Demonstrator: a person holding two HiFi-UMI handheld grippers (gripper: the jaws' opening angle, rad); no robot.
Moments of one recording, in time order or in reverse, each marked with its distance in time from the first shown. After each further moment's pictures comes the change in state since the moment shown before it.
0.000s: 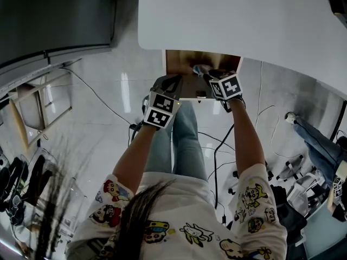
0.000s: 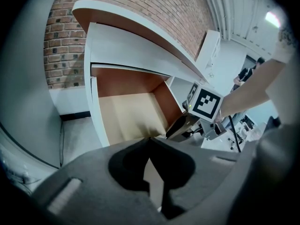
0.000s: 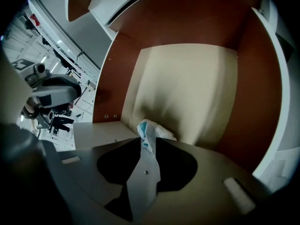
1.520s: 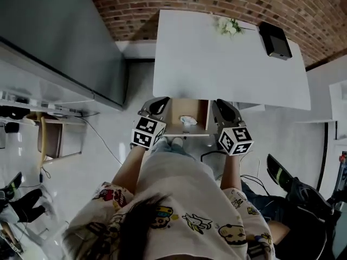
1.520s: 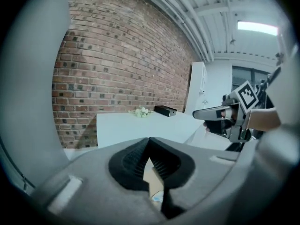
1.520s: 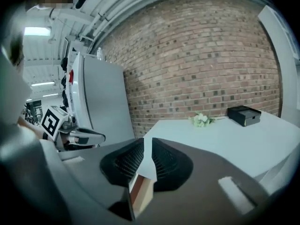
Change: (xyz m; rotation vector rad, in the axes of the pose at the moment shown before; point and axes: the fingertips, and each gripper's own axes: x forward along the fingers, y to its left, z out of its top) left arm -0.250 -0.069 0.240 0.148 -0.426 0.087; right arm -0.455 0.136 0.120 -0.059 -1.020 -0.232
